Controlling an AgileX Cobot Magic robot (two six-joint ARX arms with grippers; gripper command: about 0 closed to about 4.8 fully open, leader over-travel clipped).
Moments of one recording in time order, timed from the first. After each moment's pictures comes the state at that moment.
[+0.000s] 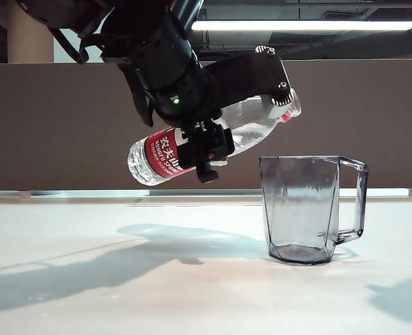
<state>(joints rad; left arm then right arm) -0.89 1.68 0.92 0.35 -0.46 1.07 0.79 0.33 0.52 -0.57 0.16 0.10</state>
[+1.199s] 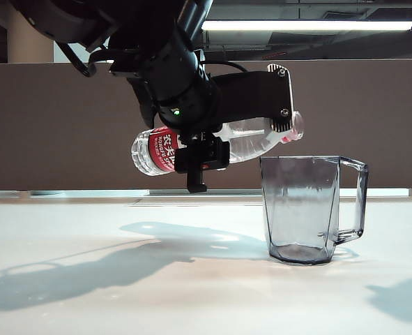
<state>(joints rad) -0.89 1.71 0.93 0.41 -0.48 1.27 0.79 0.33 0.52 -0.57 0.16 0.10</state>
